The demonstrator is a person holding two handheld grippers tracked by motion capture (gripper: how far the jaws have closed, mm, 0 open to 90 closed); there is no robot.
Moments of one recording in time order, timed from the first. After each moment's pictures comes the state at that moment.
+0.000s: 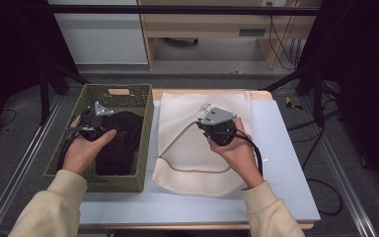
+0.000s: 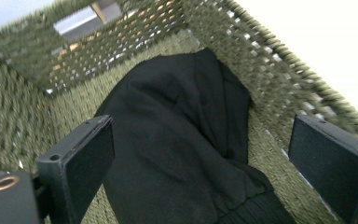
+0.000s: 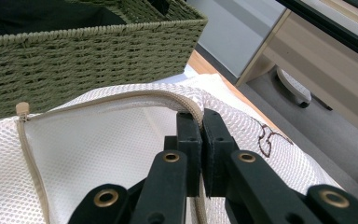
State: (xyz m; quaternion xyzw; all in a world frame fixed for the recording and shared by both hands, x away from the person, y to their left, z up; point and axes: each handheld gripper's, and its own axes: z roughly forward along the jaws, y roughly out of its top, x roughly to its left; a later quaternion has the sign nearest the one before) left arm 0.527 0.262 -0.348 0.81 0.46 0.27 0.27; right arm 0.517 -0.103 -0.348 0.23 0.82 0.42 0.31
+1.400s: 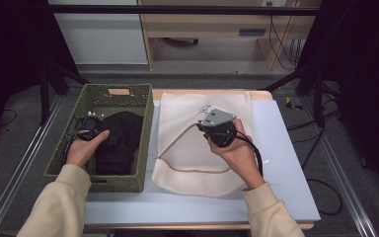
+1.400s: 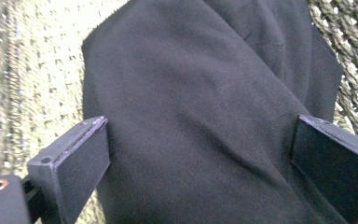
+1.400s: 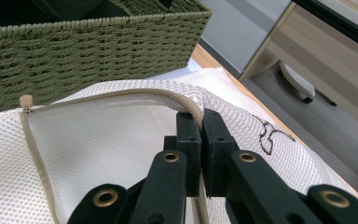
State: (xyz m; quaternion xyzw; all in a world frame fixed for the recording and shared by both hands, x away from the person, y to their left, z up) left arm 0.569 0.304 -0.418 0.76 0.56 0.17 0.28; right arm 0.515 -0.103 -0.351 0.23 0.83 0.41 0.30
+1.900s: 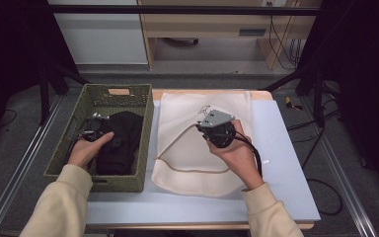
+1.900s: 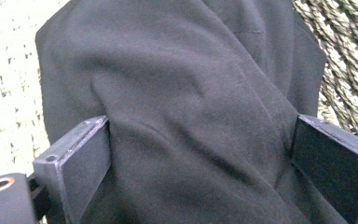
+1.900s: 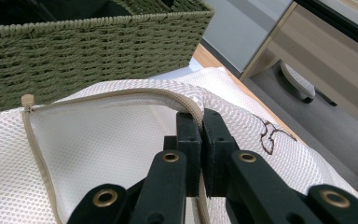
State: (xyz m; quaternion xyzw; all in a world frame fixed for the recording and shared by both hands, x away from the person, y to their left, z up) left arm 0.572 0.295 -0.426 0.79 0.53 0.15 0.28; right arm 0.513 -0.100 -0.351 0.23 0.83 0.41 0.30
